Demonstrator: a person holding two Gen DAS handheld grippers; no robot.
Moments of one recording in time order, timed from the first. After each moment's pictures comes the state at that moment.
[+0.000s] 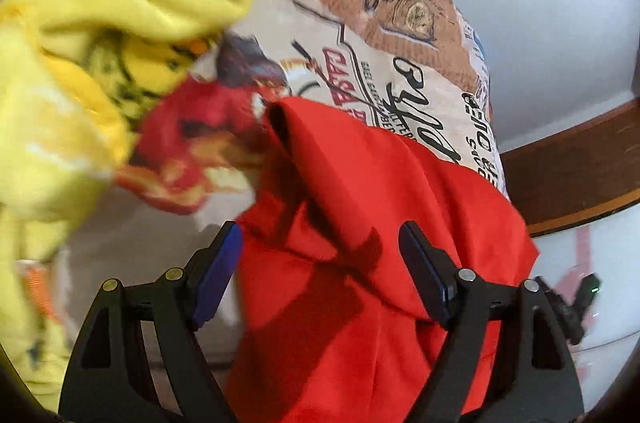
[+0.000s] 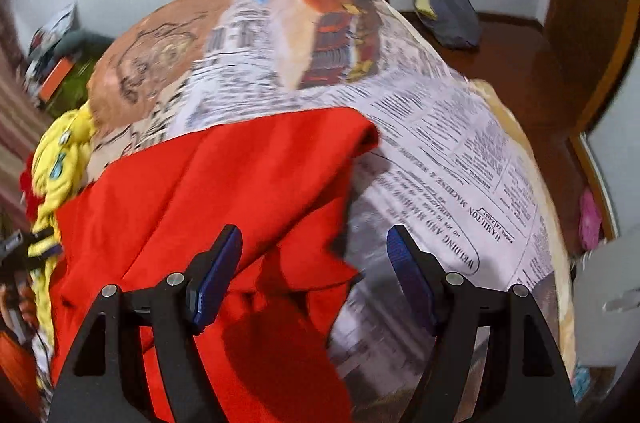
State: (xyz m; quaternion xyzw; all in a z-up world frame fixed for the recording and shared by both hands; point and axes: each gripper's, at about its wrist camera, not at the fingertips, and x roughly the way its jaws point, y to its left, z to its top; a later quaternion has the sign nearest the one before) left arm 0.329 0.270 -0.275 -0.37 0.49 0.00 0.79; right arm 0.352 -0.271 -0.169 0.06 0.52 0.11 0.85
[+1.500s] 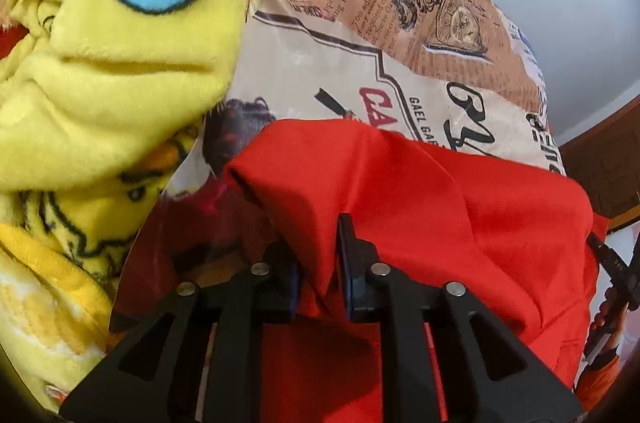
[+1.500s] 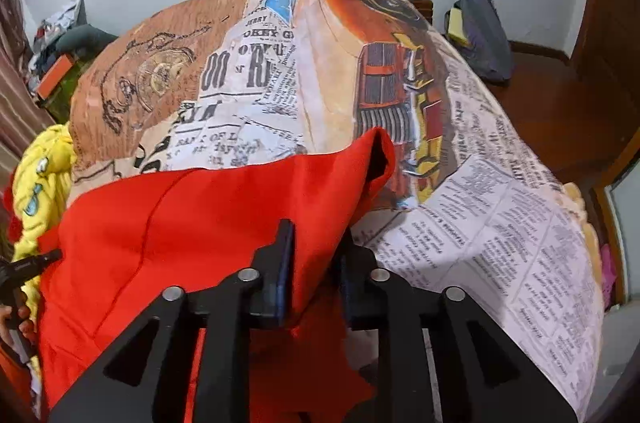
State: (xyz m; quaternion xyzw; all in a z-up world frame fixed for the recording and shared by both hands) left arm 0.399 0.274 -0.295 -0.27 0.49 0.07 0.83; right arm 0.456 -0.210 -0.182 0.00 0.48 0.14 0.87
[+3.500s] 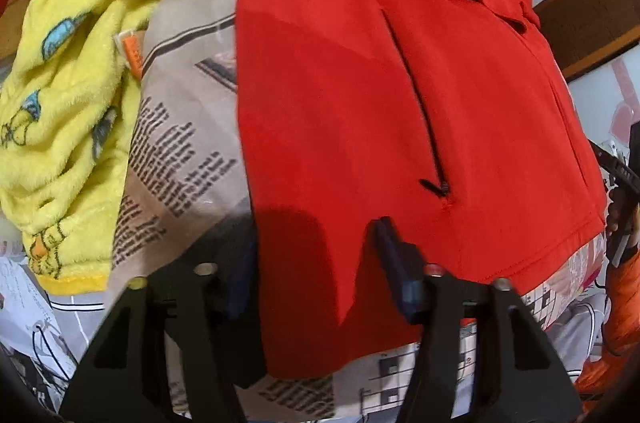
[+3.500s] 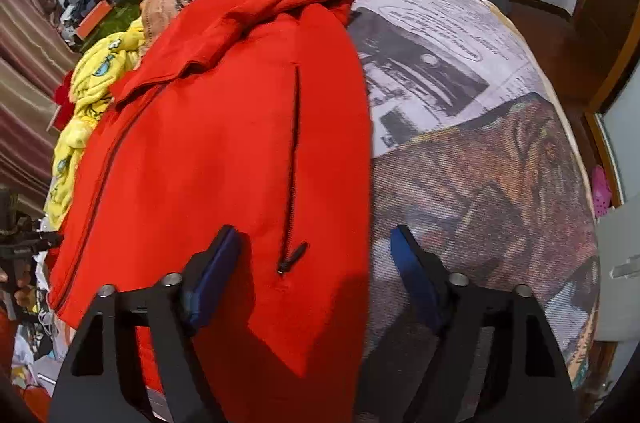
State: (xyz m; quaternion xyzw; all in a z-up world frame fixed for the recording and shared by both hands) left arm 0.125 0.172 -0.268 -0.16 0.60 -0.04 0.79; right arm 0.207 -0.270 -0.178 0.02 0.54 0.20 0.82
